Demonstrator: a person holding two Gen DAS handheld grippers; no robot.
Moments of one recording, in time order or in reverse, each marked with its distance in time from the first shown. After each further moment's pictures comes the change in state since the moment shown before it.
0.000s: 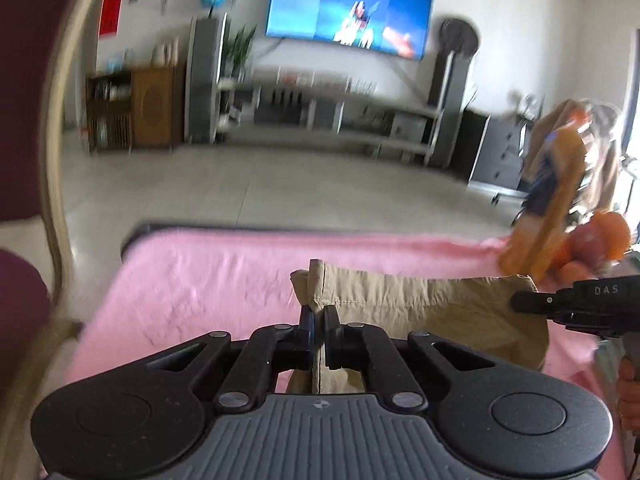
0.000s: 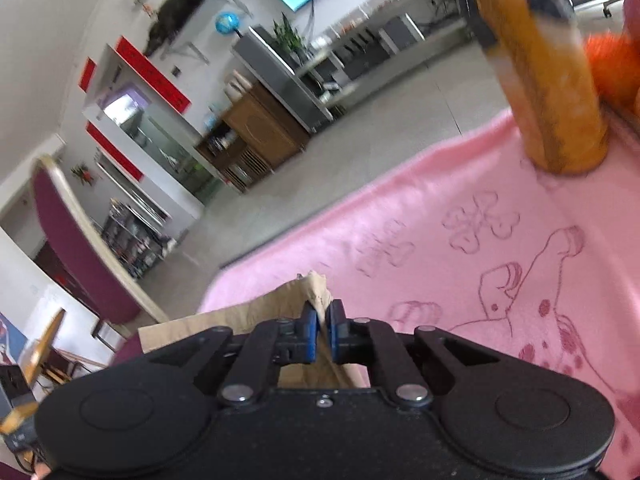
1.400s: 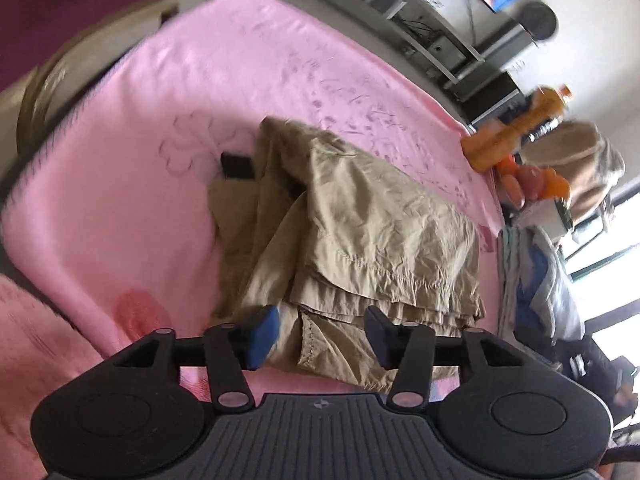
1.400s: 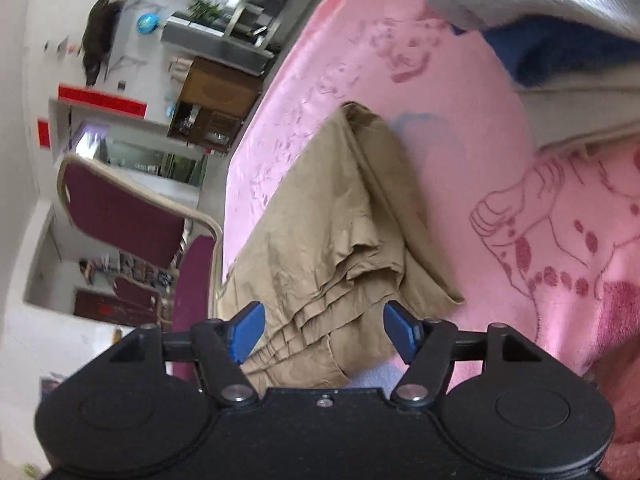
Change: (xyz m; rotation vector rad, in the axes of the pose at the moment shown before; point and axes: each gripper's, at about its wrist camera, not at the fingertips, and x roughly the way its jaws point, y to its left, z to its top) left arm -0.136 0.028 -0.156 -0.549 0.457 -0.140; right arm -0.174 -0.003 -0.190 0.465 0.202 0.026
